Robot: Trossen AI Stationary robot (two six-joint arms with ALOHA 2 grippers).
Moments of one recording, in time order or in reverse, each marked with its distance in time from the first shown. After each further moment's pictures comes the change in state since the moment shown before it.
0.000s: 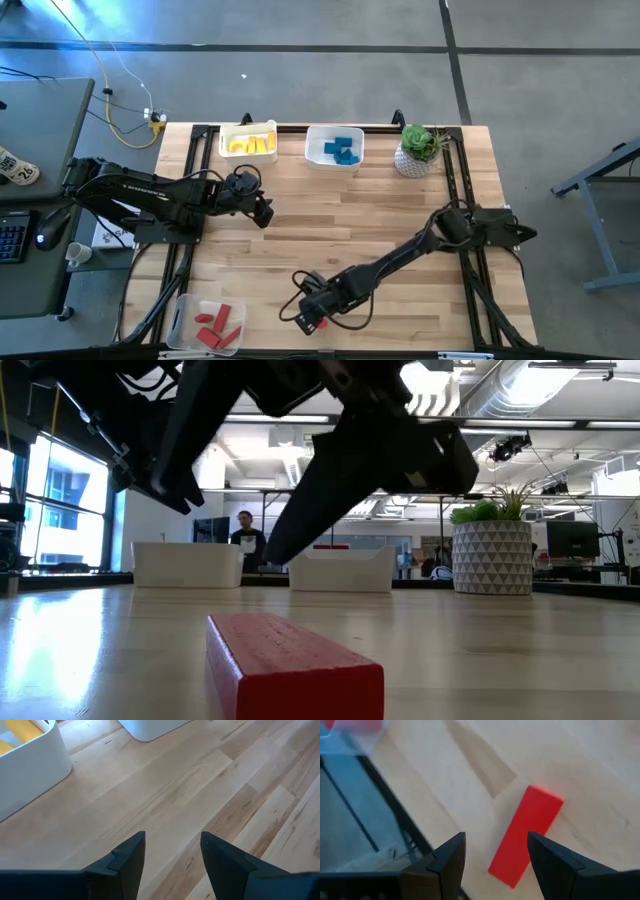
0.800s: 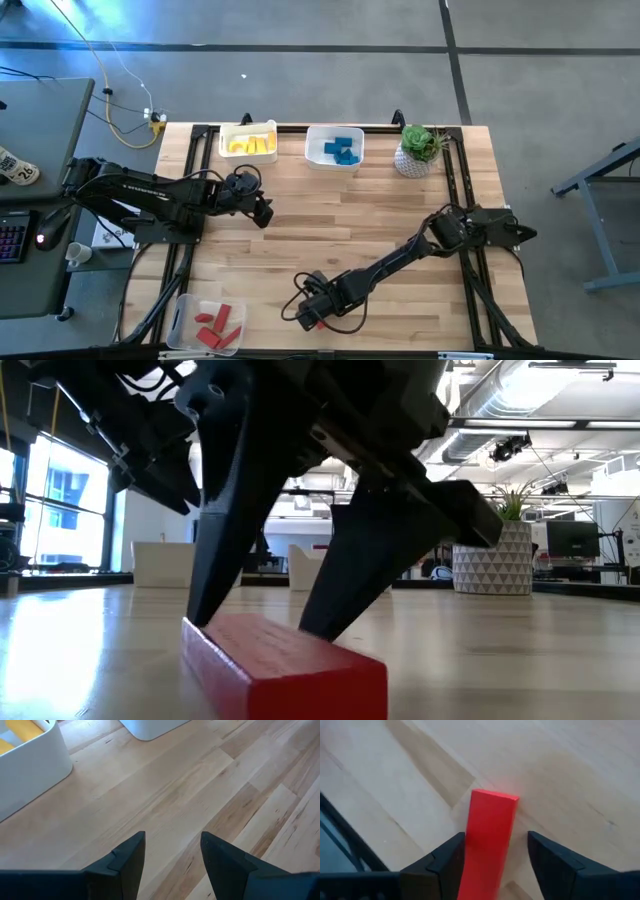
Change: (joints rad) left arm 0.000 0.000 0.000 -0.005 0.001 0.000; right arm 0.006 0.075 0.000 -0.030 0.042 0.099
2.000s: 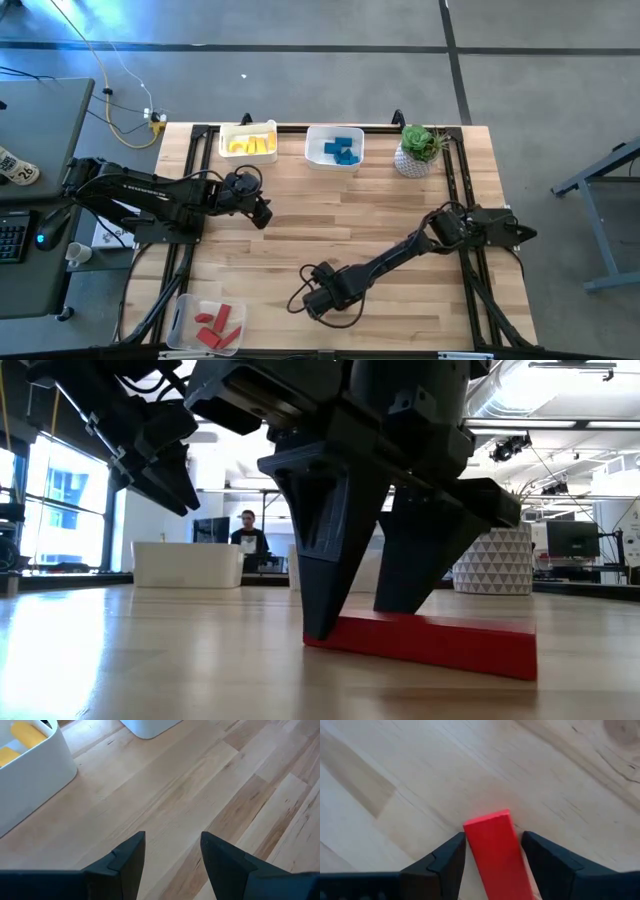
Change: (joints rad) left arm 0.000 0.001 0.000 -0.022 -0.007 0.062; right arm -0.024 -0.011 0.001 -0.245 0.031 -0.014
